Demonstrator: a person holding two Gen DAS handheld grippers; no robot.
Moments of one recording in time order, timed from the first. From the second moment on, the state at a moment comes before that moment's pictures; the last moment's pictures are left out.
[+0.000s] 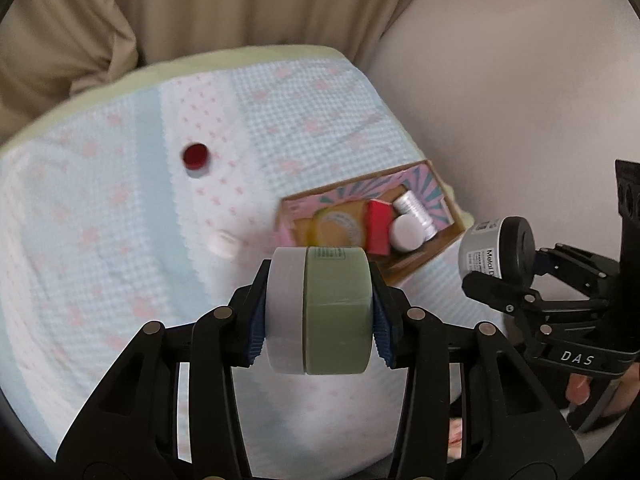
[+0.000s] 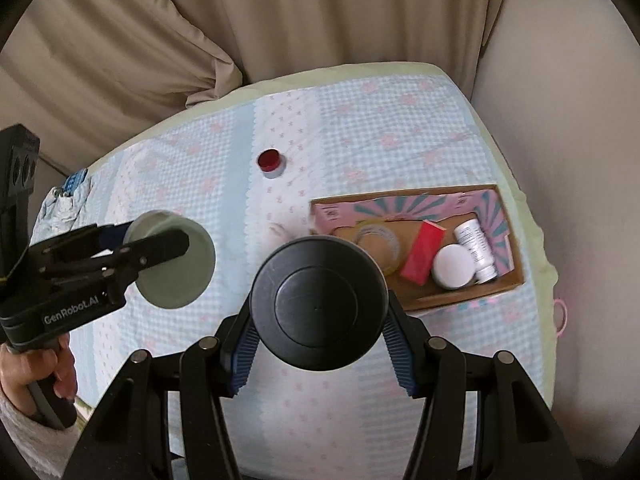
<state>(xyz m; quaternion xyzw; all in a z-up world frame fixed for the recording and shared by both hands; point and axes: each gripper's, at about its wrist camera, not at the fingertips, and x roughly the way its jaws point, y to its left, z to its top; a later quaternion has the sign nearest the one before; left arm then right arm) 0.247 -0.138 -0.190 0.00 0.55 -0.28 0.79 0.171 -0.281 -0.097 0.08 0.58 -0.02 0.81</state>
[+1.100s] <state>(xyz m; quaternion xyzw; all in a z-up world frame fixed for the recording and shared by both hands) 0.274 -0.264 -0.369 0.04 0.63 -0.17 0.76 0.269 -0.433 -0.291 0.10 0.66 0.07 0.74</state>
